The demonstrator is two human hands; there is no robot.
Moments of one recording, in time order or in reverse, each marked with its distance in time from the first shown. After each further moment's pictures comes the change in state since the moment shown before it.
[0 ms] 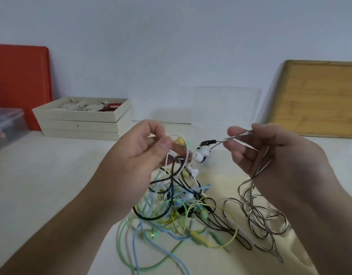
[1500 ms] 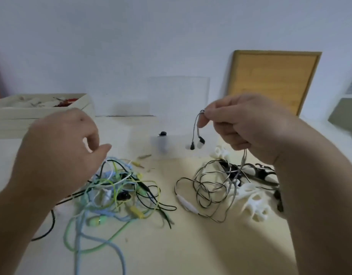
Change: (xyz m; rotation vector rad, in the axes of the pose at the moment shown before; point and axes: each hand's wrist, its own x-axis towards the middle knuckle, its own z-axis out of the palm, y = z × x) left_hand 0.007 -0.002 -0.022 1.330 0.173 0.353; right_hand 0.000 -0.057 -0.047 -0.881 -0.195 -0.084
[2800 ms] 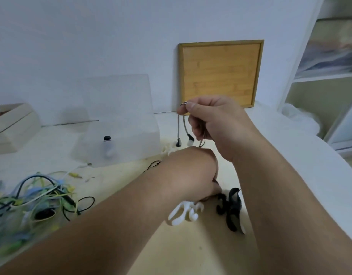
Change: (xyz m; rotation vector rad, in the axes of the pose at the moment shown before) left_hand 0.029 0.265 0.098 -0.148 -0.830 0.394; right_hand -0.001 0.067 -0.072 0.244 0.236 -0.099
